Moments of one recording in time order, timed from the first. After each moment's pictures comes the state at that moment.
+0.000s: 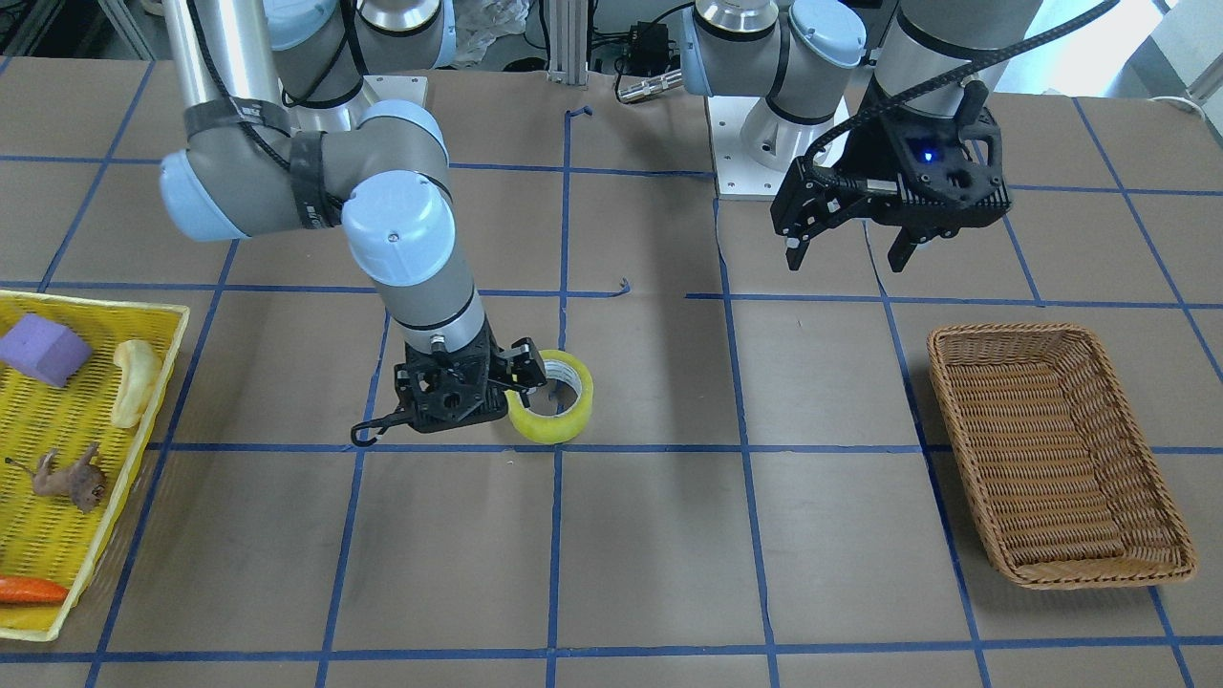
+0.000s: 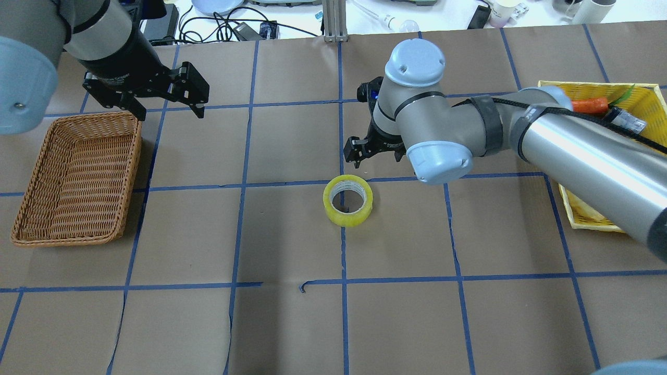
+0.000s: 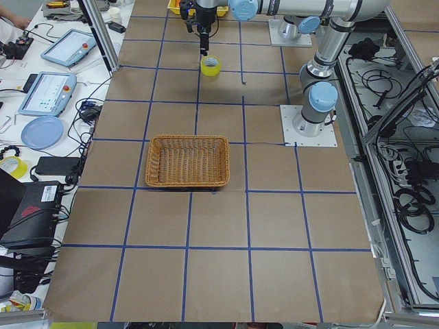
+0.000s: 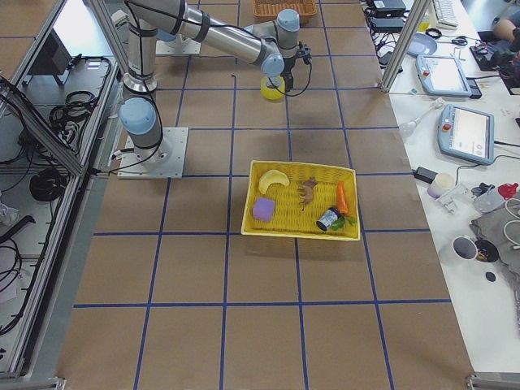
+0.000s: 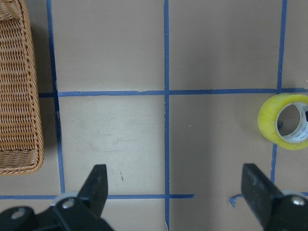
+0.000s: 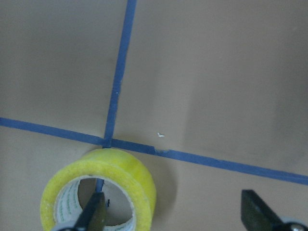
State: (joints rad) left arm -1.56 -1.56 -1.58 -1.47 1.57 0.00; right arm 1.77 -1.26 1.75 -2.15 -1.48 0.05
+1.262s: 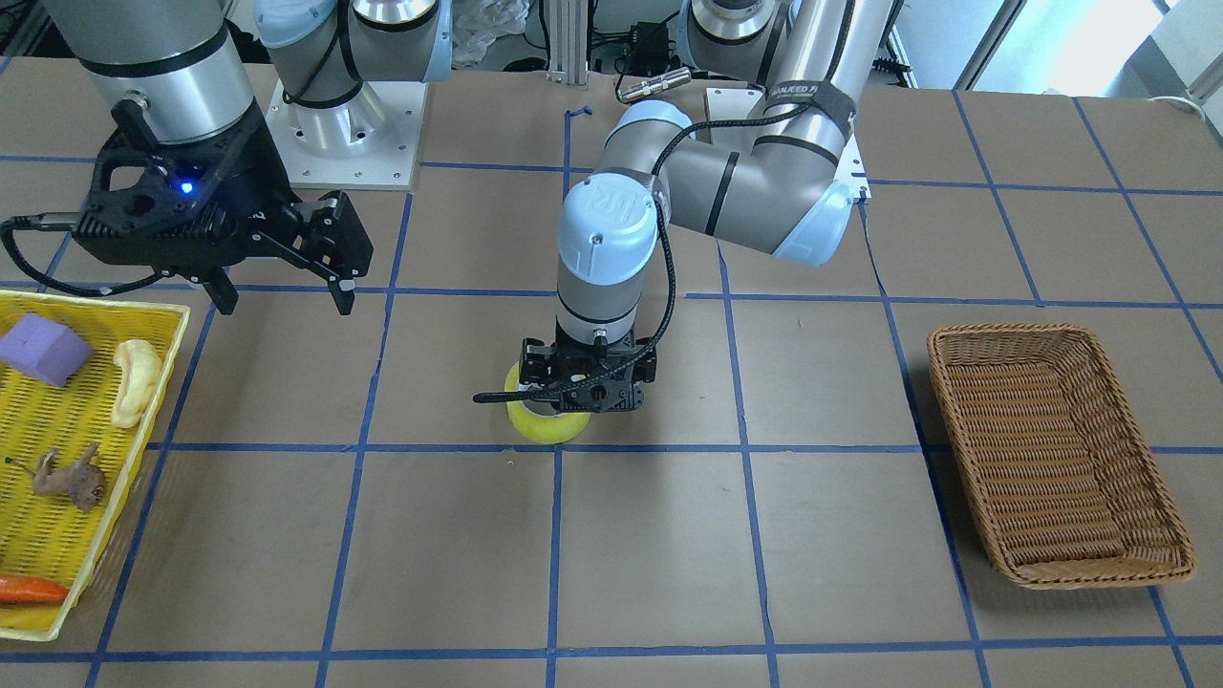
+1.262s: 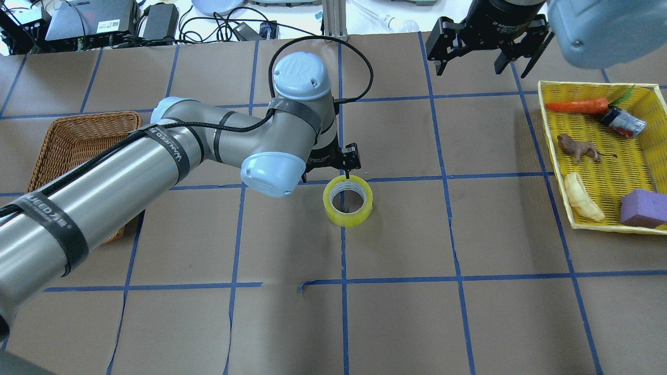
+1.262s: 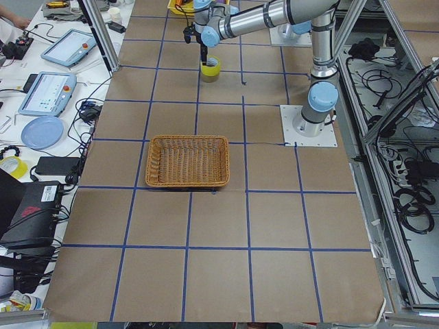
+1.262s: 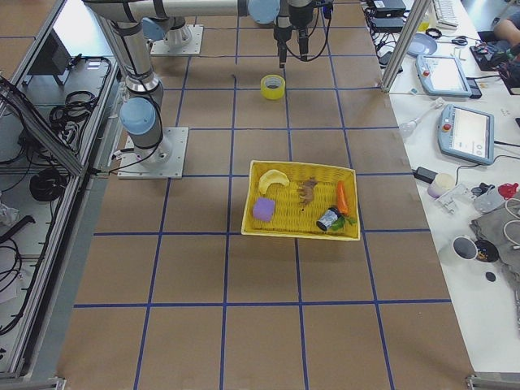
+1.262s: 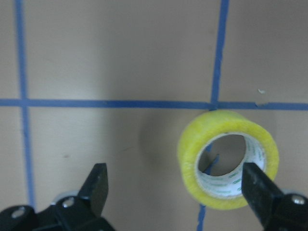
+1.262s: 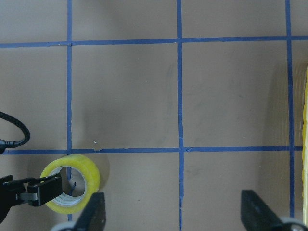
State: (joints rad) left arm -1.94 -2.00 -1.72 -1.00 1.53 -0.42; right arm 1.61 -1.49 1.47 -1.72 -1.55 0.05
